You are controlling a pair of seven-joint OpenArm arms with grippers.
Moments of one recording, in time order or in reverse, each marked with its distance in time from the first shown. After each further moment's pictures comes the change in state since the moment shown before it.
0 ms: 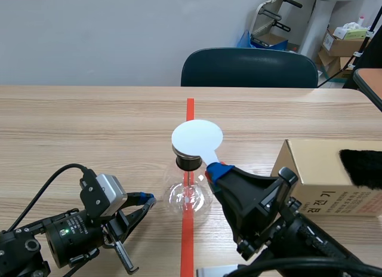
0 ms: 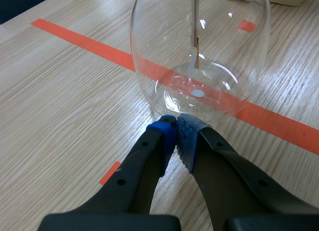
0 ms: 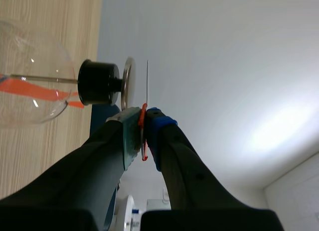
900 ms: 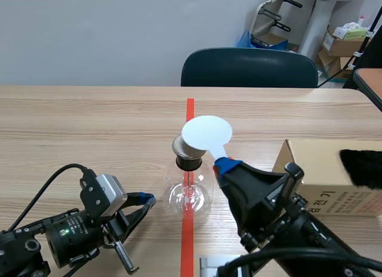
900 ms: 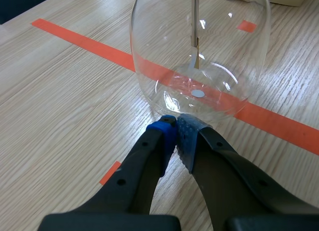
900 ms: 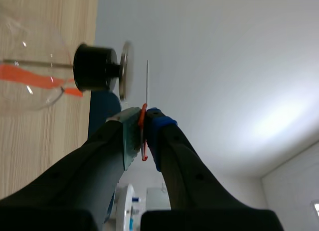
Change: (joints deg) left arm 0.0 0.0 0.0 0.0 0.0 0.0 0.0; right arm 0.0 0.0 0.0 0.0 0.0 0.0 -5.7
